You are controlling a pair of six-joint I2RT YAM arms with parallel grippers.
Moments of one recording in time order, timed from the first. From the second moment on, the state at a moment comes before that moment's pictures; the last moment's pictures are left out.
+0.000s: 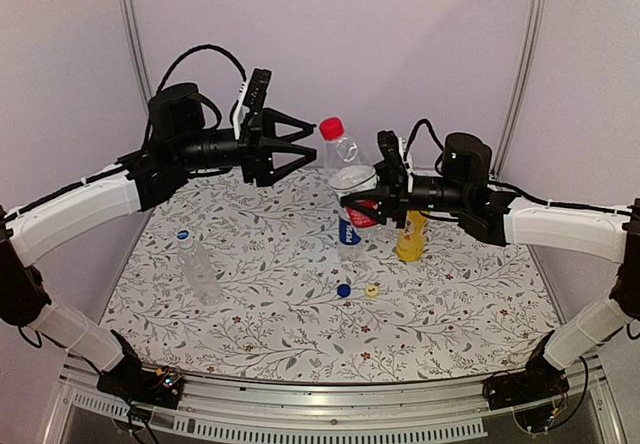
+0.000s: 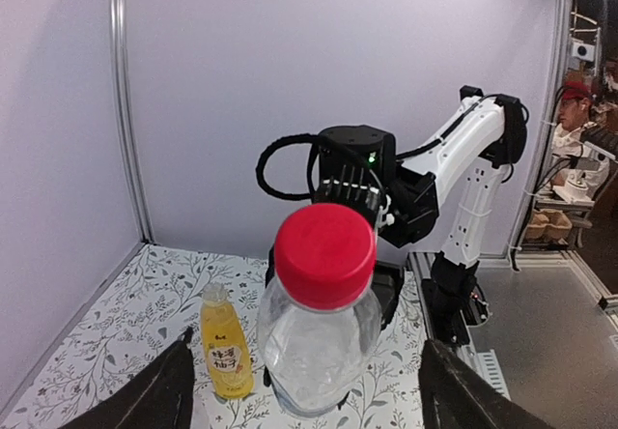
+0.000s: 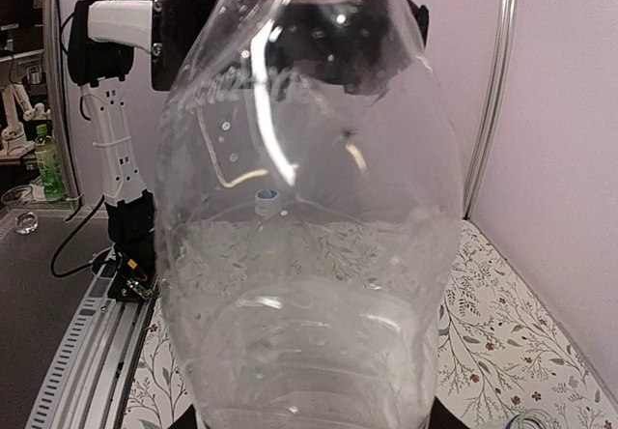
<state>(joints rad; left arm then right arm) -0.69 1.41 1.25 0.18 0.76 -0.04 0.72 1.47 1.01 0.43 -0.72 -0.11</state>
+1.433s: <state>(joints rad) -0.69 1.59 1.42 0.34 1.02 -0.25 0.72 1.49 1.02 0.41 -0.81 -0.09</state>
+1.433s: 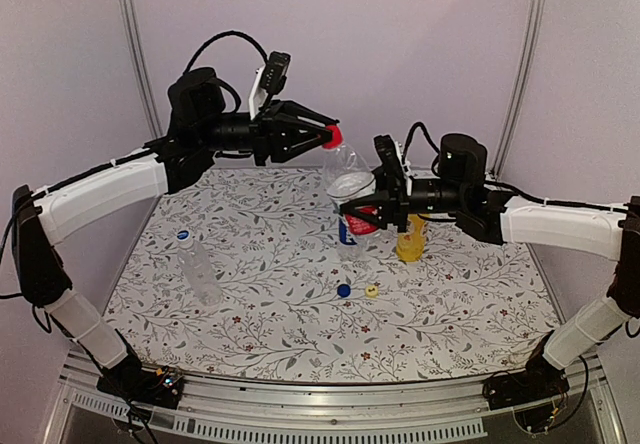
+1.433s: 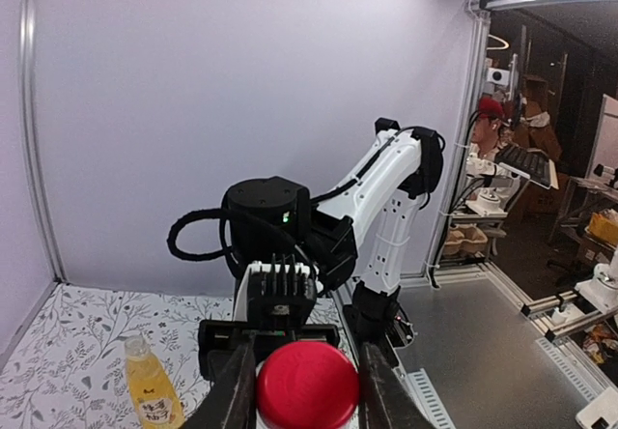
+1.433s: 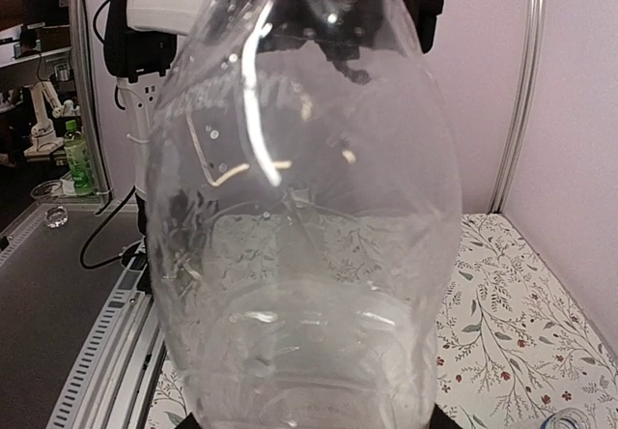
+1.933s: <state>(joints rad) -0.91 1.54 1.49 0.11 0.13 -0.25 0.74 1.48 1.06 0.35 -0.37 -0.09</state>
